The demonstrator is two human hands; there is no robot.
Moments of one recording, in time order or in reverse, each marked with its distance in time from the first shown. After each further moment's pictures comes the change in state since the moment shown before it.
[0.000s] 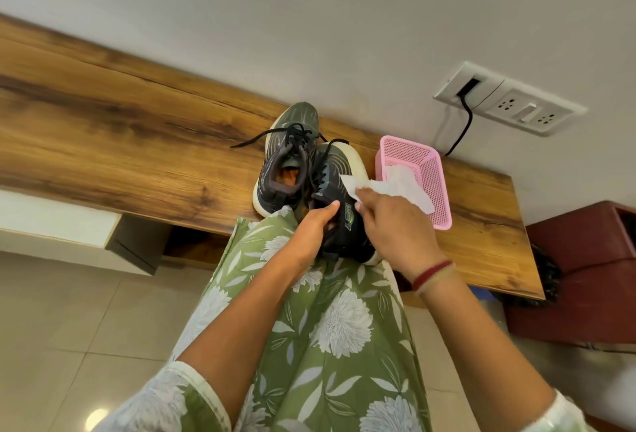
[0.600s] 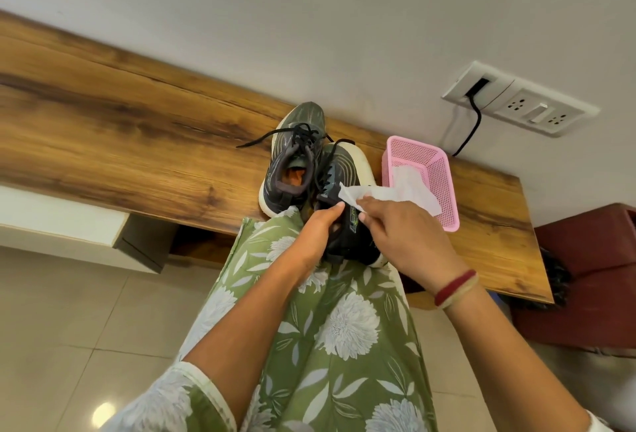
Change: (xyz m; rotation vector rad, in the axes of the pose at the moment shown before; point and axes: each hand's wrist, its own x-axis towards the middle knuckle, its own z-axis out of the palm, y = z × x) left_hand 0.001 0.000 -0.002 0.004 0.008 -0.010; right_hand -0.002 0.008 0.002 0.017 -0.047 -0.095
